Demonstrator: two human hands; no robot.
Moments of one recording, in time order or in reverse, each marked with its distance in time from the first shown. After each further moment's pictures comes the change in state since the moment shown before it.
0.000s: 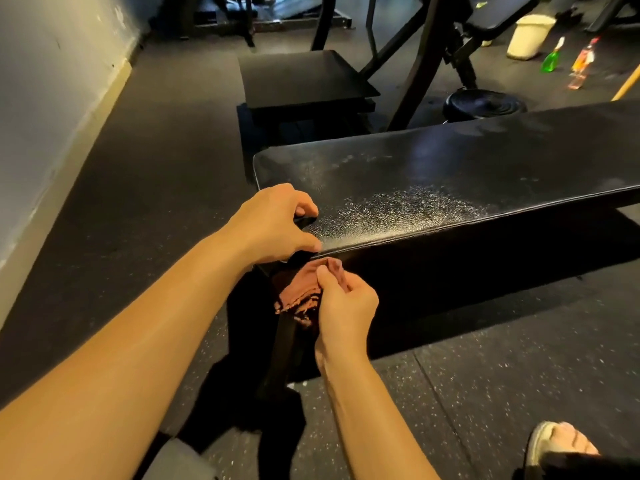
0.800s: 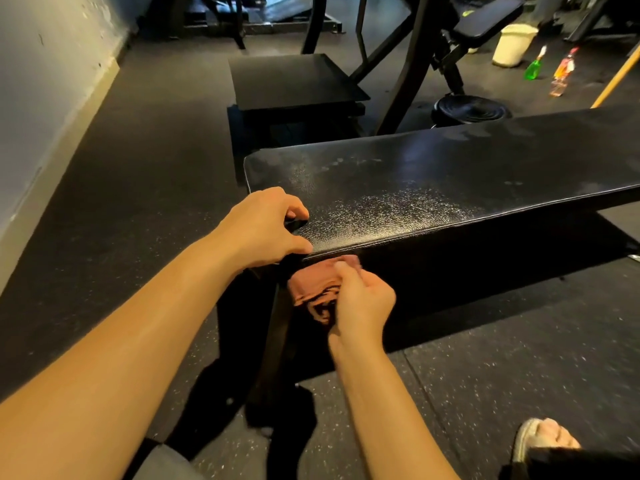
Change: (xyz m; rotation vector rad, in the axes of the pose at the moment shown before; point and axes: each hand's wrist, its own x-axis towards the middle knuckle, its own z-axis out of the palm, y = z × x) left_hand -0.002 0.001 0.000 0.007 0.000 0.004; right_hand 0.020 -0.011 -0.010 0.083 0.151 -0.002
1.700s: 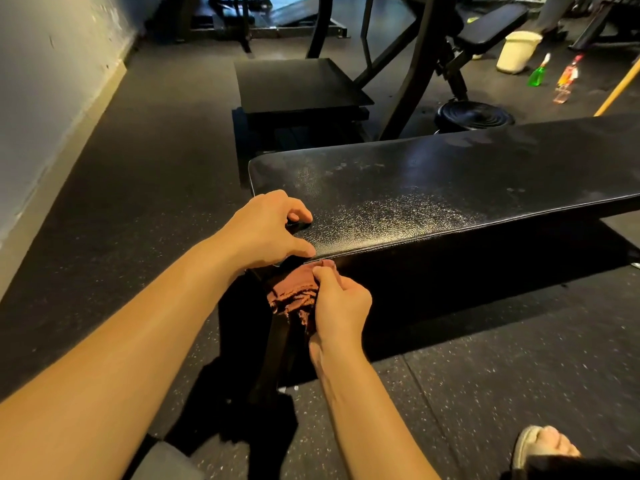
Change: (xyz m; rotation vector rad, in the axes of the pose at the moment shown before) left_hand 0.001 -0.004 -0.001 -0.084 -0.032 -0.037; right_hand -0.019 0.005 0.010 -0.040 -0.138 0.119
